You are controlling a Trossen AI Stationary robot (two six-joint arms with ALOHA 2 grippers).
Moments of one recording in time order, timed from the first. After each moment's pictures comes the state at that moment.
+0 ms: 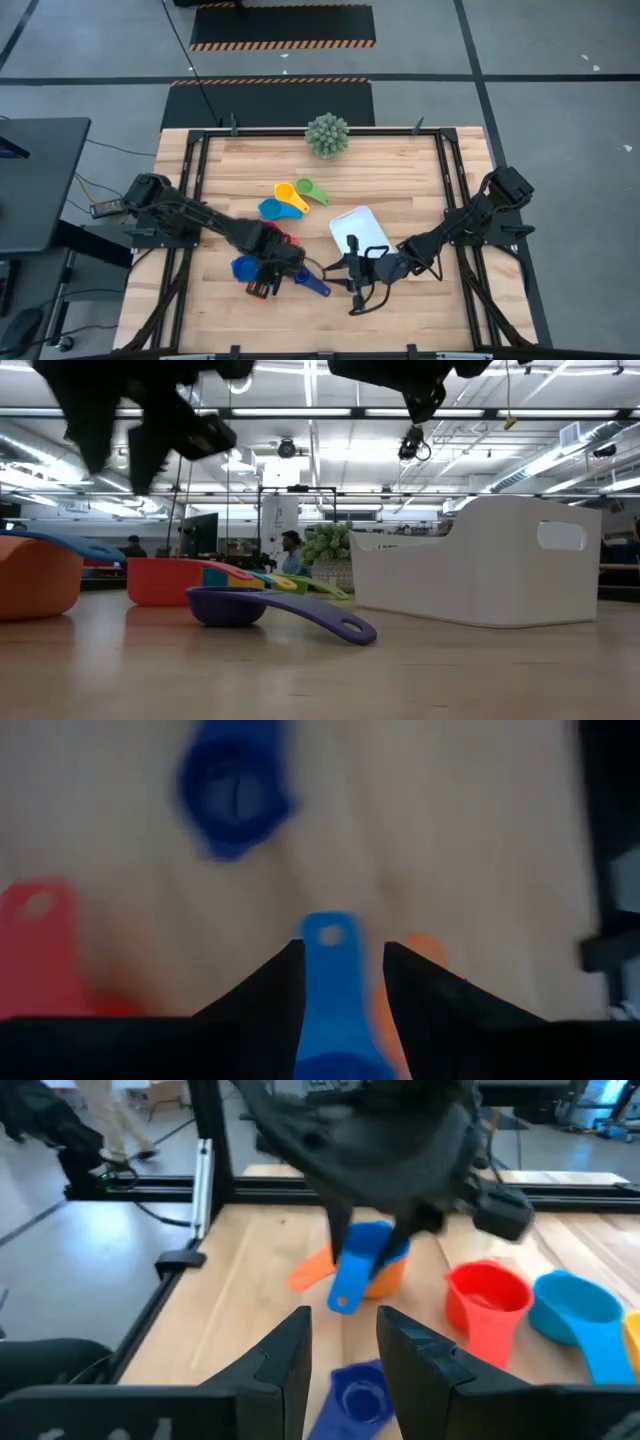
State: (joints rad) left arm -0.40 1.73 1.31 -0.91 0.17 -0.05; right arm 0.52 1.70 0.89 0.52 0.45 0.14
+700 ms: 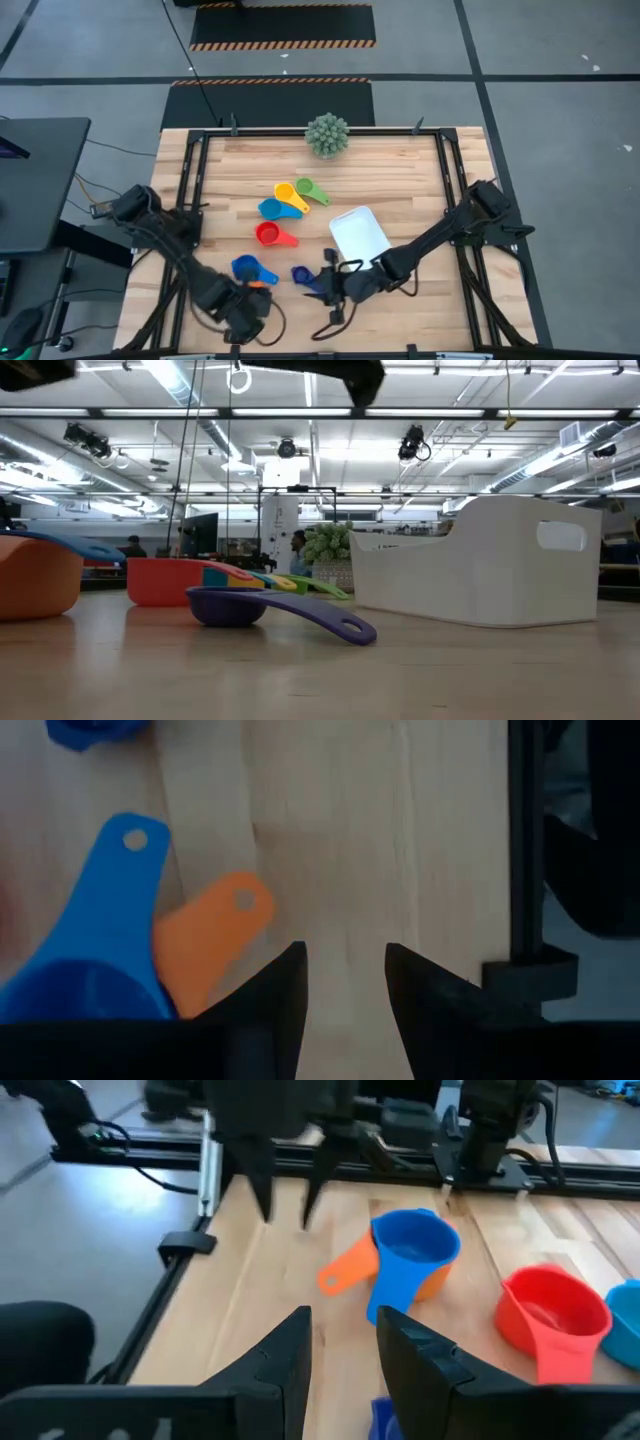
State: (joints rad) left arm -0.81 1.73 1.32 -0.91 -0.12 -0.70; right arm 0.51 1.92 1.25 0.24 0.42 0.16
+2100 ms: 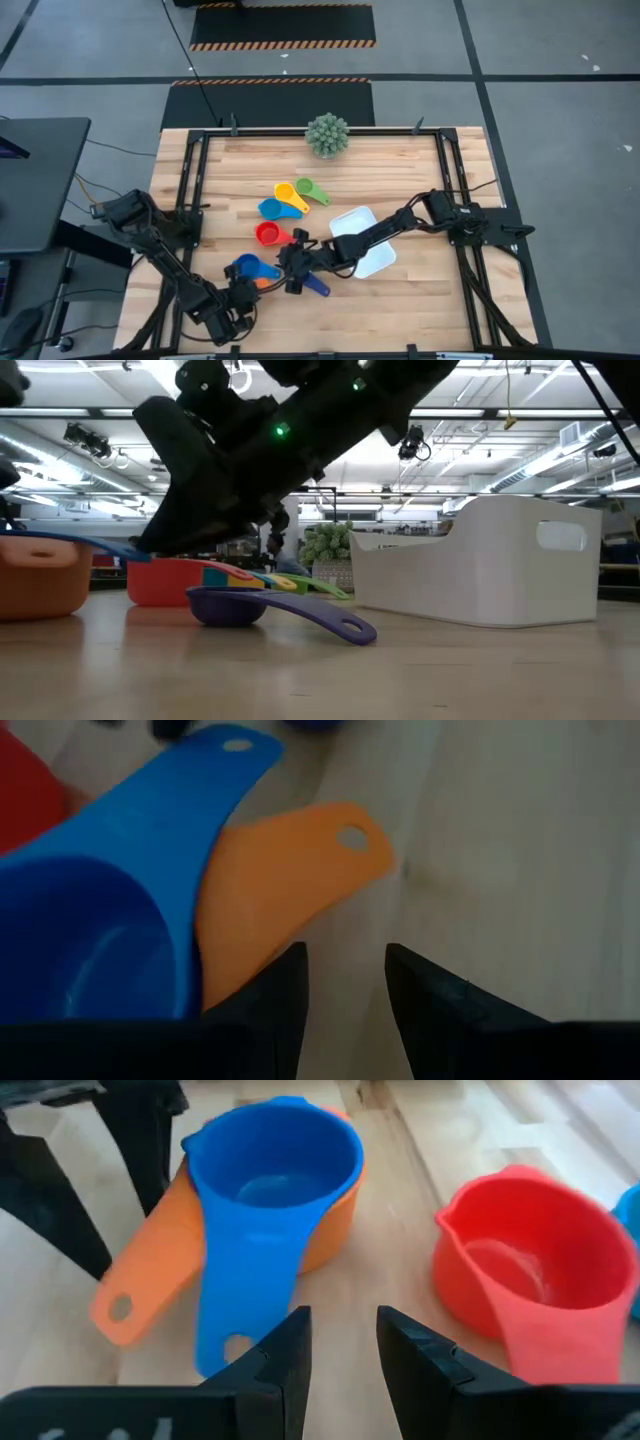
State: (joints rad) left arm -0.95 1.73 0.89 -0.47 -0.63 -1.17; right arm 0.28 2.28 1.57 0.10 0.32 0.24
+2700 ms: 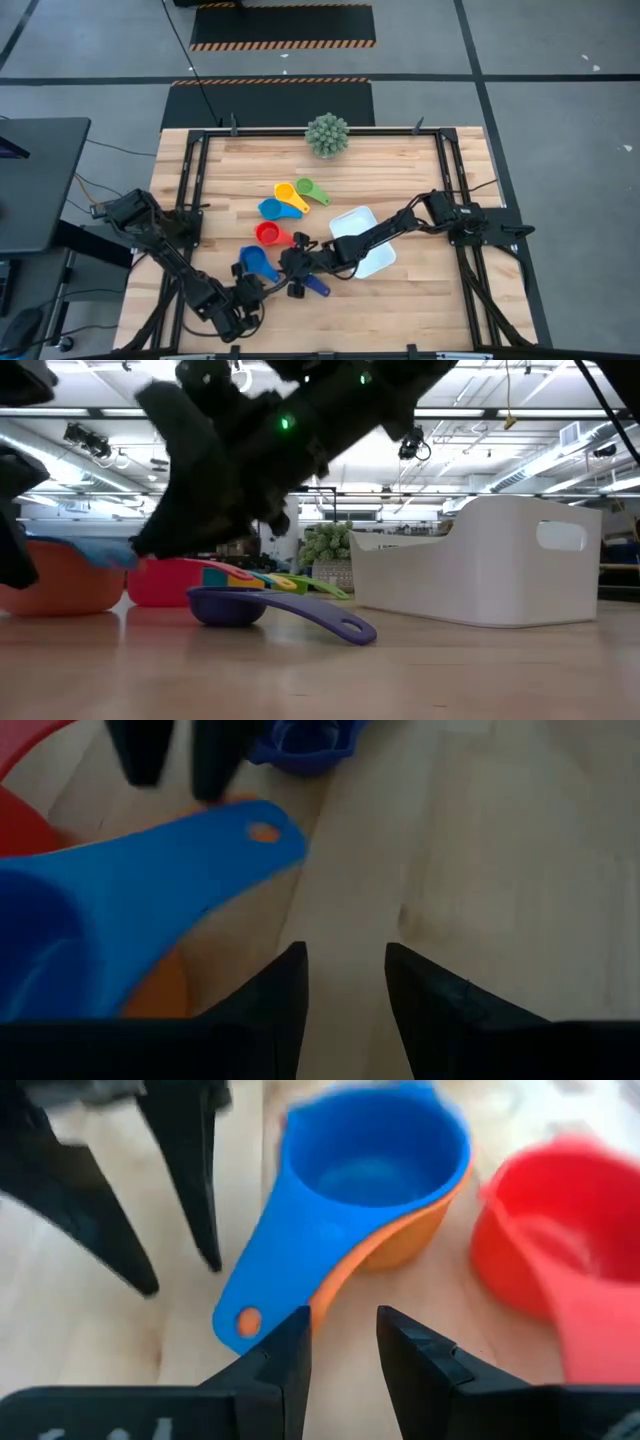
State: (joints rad) left arm -0.92 1.74 0.89 -0.40 -0.66 -1.08; right arm 0.29 2.27 1.57 0.07 0.27 0.28
